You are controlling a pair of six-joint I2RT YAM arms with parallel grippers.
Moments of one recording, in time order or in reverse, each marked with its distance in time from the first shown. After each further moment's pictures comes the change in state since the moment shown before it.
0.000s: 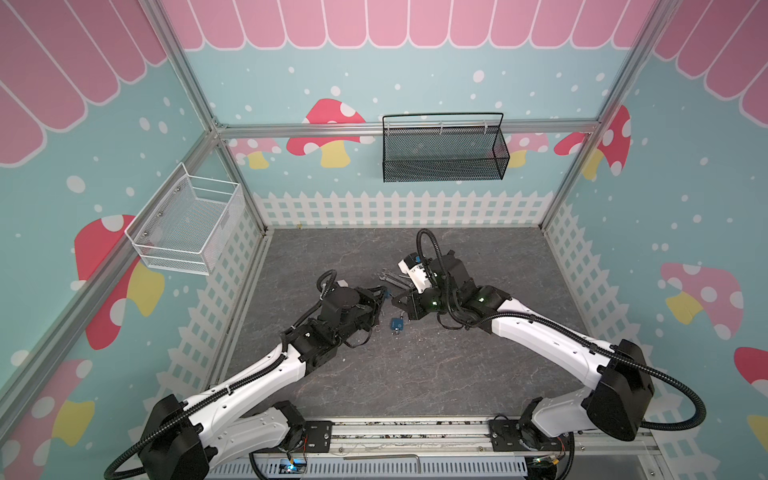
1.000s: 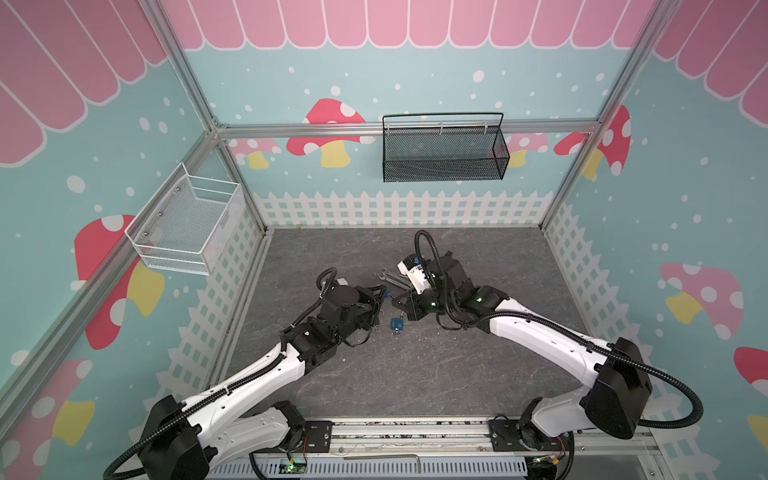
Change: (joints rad) left arm 0.002 -0.001 0.024 -0.032 0.000 0.026; right arm 0.005 0.013 0.002 -0.007 0.023 -0.008
